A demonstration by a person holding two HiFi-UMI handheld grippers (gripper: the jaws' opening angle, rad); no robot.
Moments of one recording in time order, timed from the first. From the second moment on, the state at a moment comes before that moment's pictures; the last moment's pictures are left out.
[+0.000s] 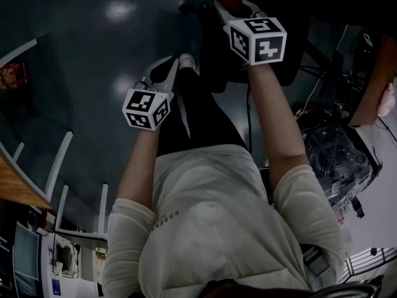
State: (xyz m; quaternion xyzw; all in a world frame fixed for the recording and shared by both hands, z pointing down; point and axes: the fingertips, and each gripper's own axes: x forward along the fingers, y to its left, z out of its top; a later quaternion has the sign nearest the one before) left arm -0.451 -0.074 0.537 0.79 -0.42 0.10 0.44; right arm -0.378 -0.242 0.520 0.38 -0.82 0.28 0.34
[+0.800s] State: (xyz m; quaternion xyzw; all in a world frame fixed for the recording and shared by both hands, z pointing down) left arm -0.476 -0.026 0.529 0.80 -0.41 0.10 0.43; right arm -0.441 -0.133 0.509 0.28 -0.87 0.23 0.34
